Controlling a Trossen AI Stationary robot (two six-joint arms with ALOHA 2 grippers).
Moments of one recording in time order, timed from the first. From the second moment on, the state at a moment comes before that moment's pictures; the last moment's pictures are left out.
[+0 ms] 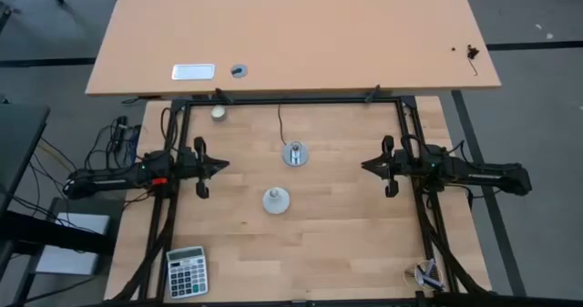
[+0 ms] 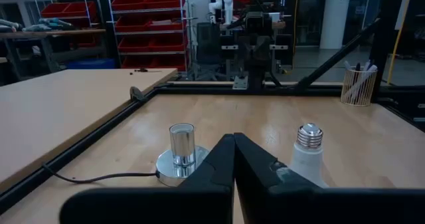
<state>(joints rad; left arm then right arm) 0.06 0.01 0.01 0.03 -0.09 0.02 -0.13 0.07 0.01 0.03 -0.07 0.00</state>
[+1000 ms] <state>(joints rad) 0.06 0.01 0.01 0.08 -0.09 0.02 -0.13 0.07 0.01 0.03 -0.07 0.00</state>
